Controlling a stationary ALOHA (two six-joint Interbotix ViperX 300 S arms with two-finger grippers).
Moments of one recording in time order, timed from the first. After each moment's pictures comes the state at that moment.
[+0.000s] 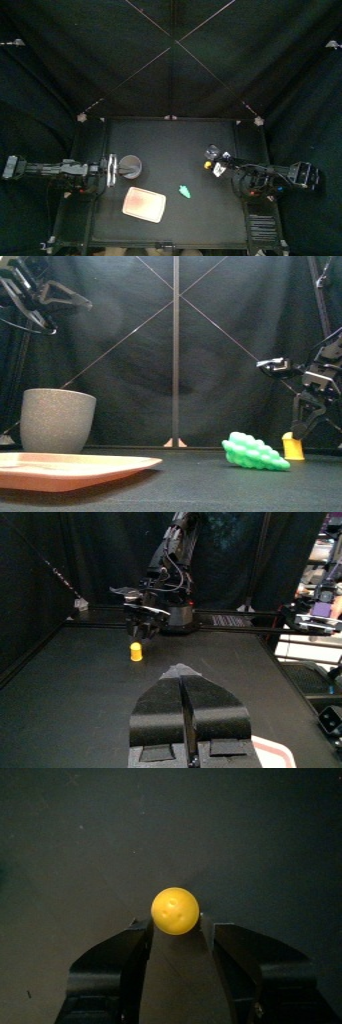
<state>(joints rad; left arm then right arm) 0.04 -0.95 1.22 -0.02 -0.26 0.00 -0.50 -0.44 1.21 0.14 0.15 0.04</state>
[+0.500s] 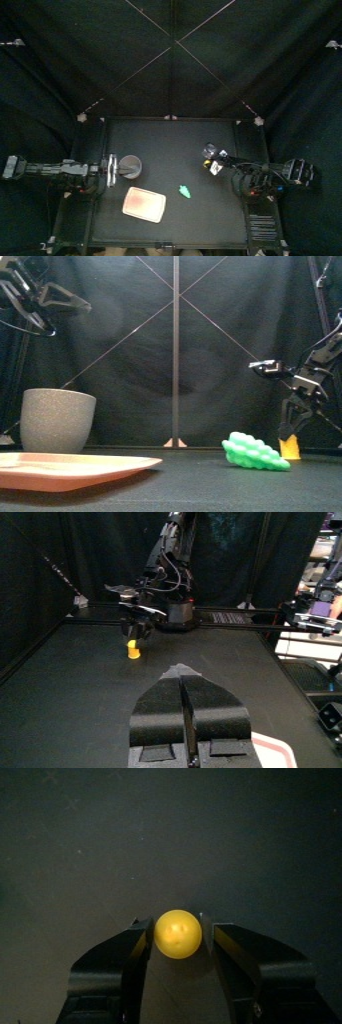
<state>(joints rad) 0.04 -0.95 1.23 -0.02 -0.26 0.00 -0.50 -0.34 1.16 0.12 0.06 0.04</state>
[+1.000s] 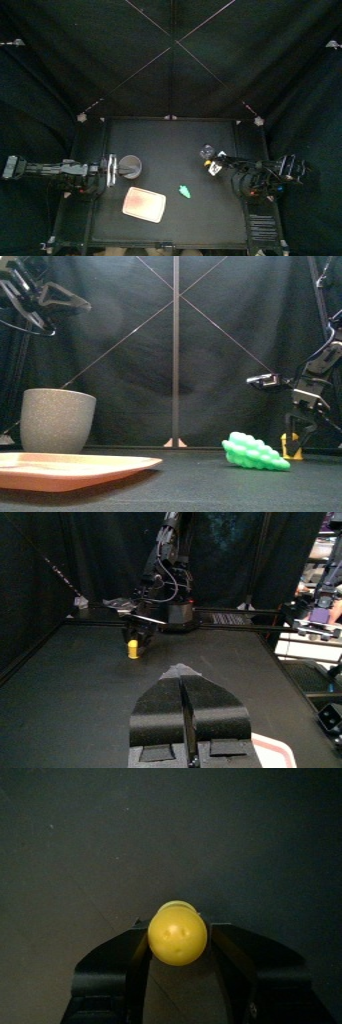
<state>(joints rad) 0.04 -0.96 1.23 -0.02 -0.25 0.00 -0.50 -0.24 1.15 0.13 0.08 0.04</state>
